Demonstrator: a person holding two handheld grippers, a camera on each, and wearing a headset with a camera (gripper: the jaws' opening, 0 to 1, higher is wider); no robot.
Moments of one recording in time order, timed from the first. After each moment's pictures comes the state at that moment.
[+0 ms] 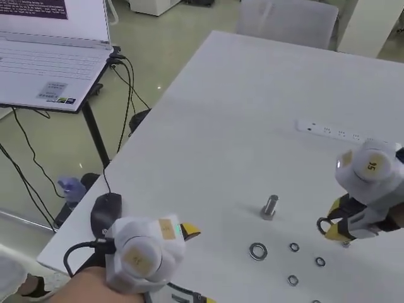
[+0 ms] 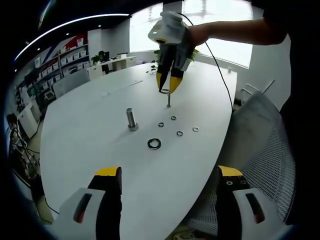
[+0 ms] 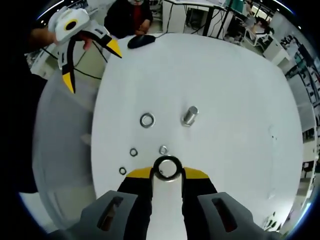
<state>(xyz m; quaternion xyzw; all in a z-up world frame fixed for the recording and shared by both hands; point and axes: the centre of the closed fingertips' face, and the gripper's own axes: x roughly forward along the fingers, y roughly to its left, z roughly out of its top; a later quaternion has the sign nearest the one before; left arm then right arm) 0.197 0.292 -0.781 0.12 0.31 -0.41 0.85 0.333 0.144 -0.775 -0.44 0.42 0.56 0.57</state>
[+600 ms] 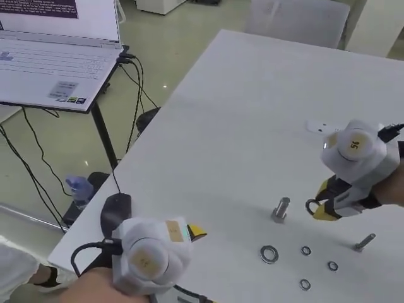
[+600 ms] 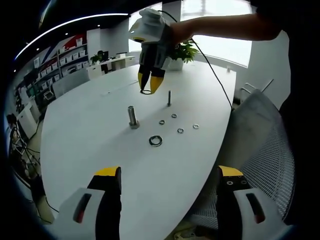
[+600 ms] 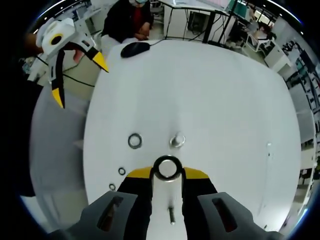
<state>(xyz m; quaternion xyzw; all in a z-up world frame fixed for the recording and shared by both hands) 0.194 0.301 -0.783 0.12 0.31 -0.41 0.85 0.353 0.193 -0.772 -0.44 0.40 0.57 0.57</state>
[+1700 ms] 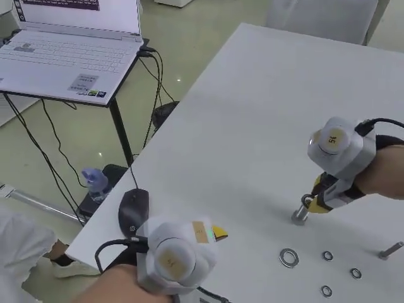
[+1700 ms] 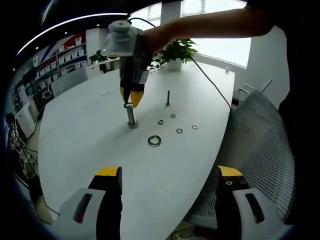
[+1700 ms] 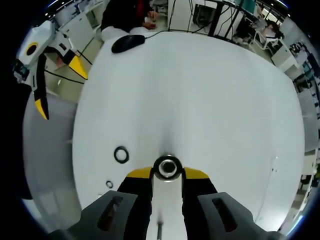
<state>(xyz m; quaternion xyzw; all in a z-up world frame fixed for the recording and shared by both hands) 0.196 0.299 -0.786 0.12 0.31 -0.42 0.84 0.374 0.229 -0.806 -0.46 0.42 0.57 0.54</state>
